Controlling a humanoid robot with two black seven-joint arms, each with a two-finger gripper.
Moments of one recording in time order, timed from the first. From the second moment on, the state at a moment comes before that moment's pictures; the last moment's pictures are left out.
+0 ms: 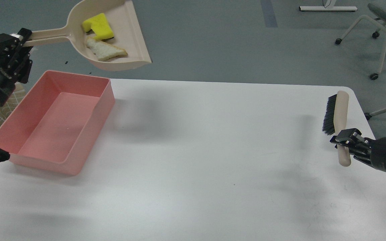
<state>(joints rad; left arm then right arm) -0.24 0.92 -1.13 -1.14 0.61 -0.20 -0.49 0.21 -0.89 1.10 1.50 -1.01 0.49 -0.31</state>
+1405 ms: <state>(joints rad) -0.21 1.31 -1.12 -0.86 0.87 -0.49 -0.49 0.22 -0.83 1.18 1.50 -1.00 0.49 -0.31</state>
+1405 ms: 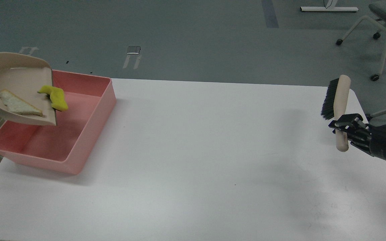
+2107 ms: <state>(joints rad) -0.35 1.33 -1.12 -1.00 1.25 -0.49 -0.49 0.22 -0.81 1.20 1.50 -1.00 0.49 -0.31</state>
